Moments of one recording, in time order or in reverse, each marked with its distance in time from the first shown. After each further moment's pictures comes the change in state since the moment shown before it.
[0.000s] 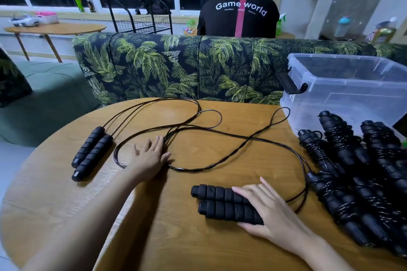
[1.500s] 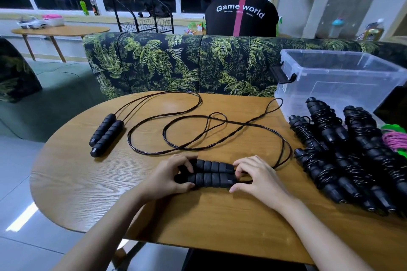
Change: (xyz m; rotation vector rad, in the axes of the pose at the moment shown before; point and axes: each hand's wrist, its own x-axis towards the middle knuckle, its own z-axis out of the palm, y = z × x) left_hand -0.115 0.033 0.038 -0.608 0.241 0.664; right_hand 0.006 -0.030 -0.016 0.169 0.033 0.201
